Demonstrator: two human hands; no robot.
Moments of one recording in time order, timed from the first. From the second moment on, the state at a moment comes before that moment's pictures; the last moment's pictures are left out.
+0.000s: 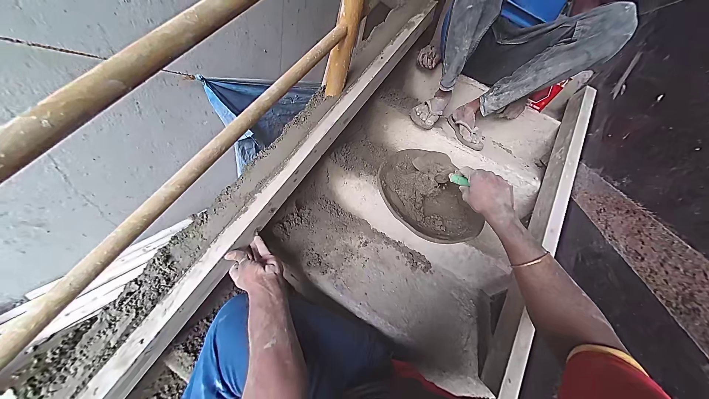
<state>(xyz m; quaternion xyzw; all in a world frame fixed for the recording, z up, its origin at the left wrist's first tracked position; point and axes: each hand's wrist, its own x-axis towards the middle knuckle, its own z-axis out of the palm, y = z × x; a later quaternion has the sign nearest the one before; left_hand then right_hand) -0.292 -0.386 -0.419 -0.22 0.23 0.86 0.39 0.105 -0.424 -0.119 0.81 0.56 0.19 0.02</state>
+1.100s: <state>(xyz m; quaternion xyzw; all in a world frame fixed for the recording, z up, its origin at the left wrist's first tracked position) -0.295 -0.386 -0.420 -0.23 0.23 0.86 0.39 0.103 -0.436 -0.180 0.78 0.51 -0.30 -0.20</state>
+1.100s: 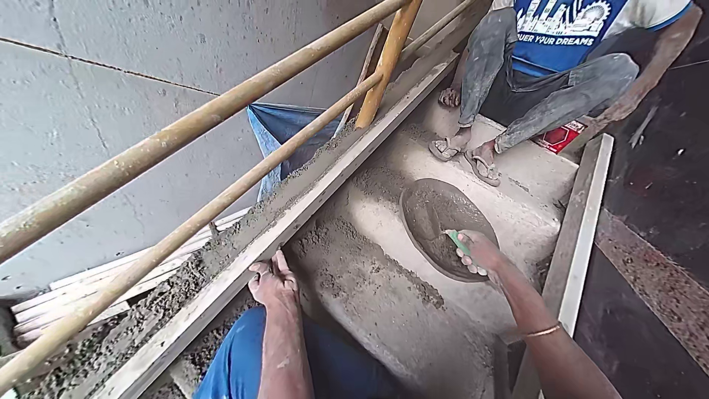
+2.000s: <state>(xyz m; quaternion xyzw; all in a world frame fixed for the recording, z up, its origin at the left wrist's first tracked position) -0.291 -0.391 -0.411 -0.21 0.23 0.86 0.39 0.126 -0.438 -0.128 0.81 0.56 0.14 0.05</state>
